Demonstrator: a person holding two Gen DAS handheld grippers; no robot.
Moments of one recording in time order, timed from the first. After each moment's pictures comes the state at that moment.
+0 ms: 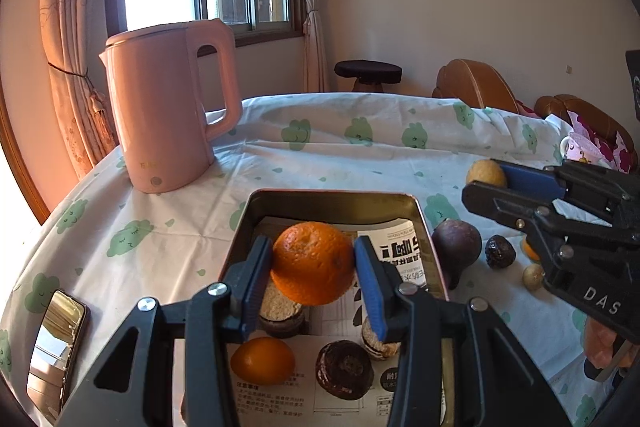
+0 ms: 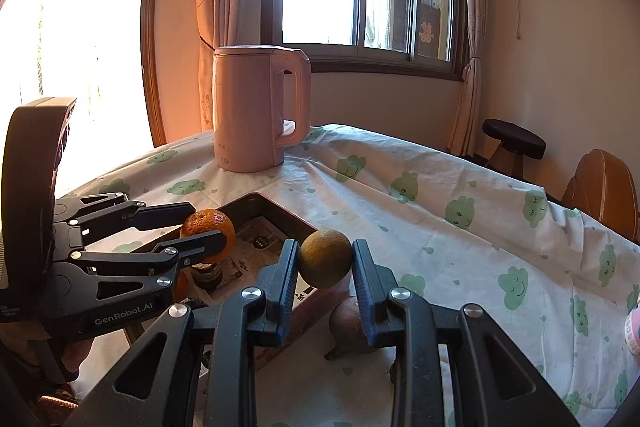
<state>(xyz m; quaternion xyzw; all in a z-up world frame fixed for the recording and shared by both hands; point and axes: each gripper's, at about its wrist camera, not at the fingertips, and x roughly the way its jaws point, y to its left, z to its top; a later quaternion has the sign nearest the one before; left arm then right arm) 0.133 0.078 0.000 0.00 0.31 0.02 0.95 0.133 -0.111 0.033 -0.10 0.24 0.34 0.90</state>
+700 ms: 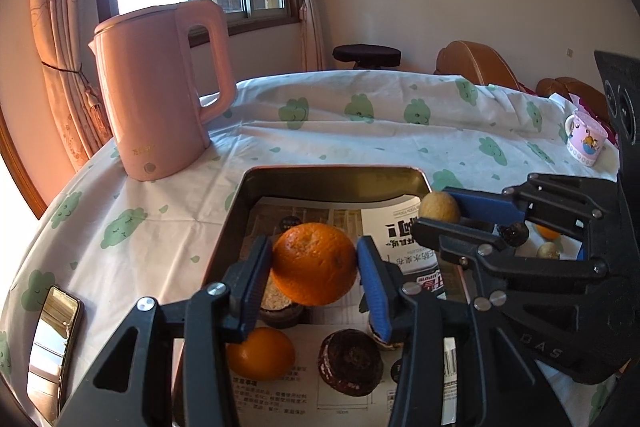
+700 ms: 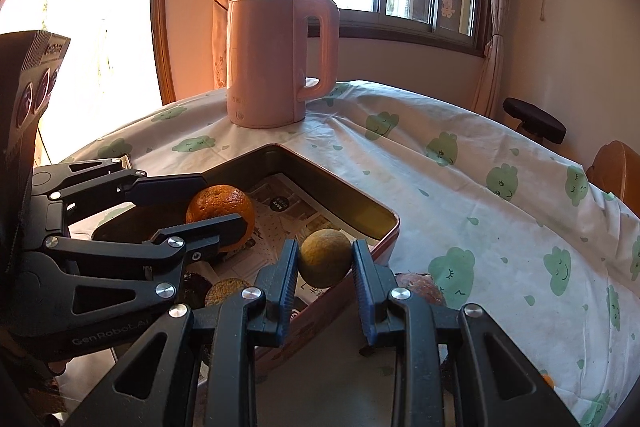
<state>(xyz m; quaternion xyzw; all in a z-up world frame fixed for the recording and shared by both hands) 0.139 0.074 -0.014 0.01 0.33 0.02 0.94 0.144 -0.081 -0.008 -0.12 0.29 0.36 0.88</state>
